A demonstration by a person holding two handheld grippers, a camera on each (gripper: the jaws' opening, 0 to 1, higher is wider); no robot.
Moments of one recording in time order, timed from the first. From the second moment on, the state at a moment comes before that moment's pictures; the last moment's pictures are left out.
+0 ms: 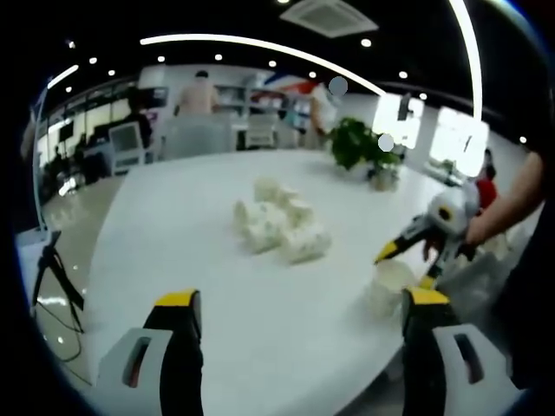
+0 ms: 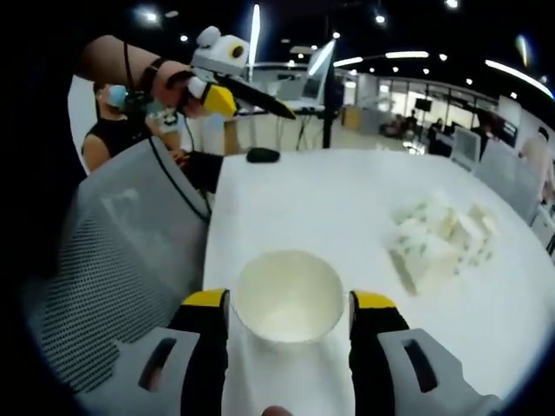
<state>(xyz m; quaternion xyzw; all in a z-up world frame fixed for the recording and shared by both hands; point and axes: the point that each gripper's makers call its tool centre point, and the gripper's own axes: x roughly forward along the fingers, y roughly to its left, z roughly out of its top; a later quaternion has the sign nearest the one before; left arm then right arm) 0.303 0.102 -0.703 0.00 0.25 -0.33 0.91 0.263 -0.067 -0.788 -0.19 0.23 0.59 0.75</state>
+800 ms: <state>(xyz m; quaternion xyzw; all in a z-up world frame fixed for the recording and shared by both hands) 0.301 0.104 -0.703 -0.01 0.25 -0.33 0.91 0.318 -0.107 -0.718 -0.13 0.15 0.49 0.85</state>
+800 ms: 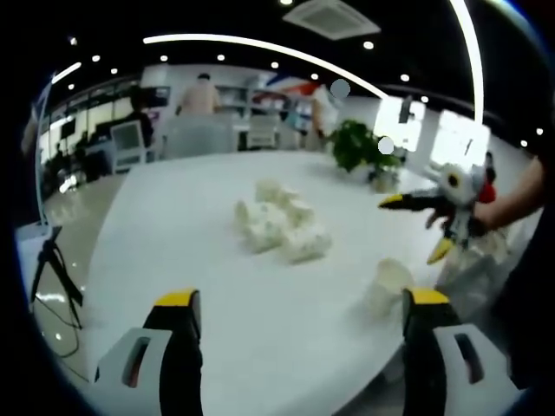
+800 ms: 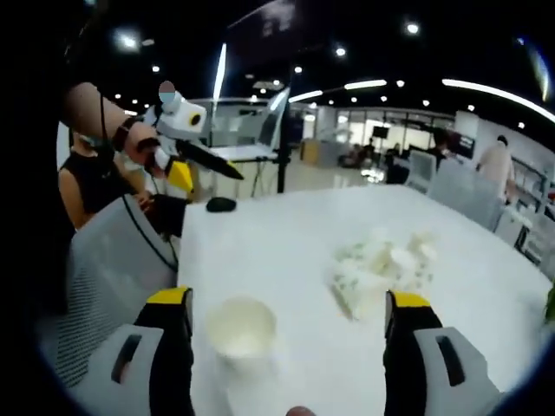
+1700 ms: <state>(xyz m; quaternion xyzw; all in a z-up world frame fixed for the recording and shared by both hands) 0.296 0.101 -0.706 0.00 0.26 -0.33 0.91 0.391 -0.147 -0.736 0.00 0.21 0.39 0.90</state>
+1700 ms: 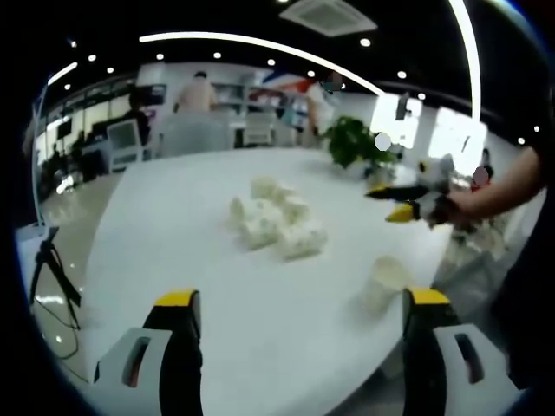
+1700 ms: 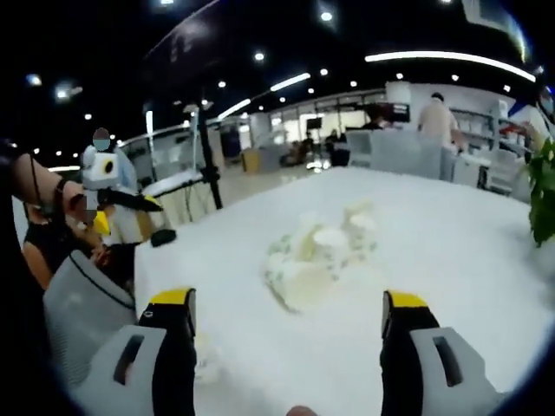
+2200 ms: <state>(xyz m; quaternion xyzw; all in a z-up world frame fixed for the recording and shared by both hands) 0.289 0.113 -0.710 -0.01 0.27 -0.32 0.91 0.422 -0.124 -0.767 0.09 0.26 0.38 0.88</state>
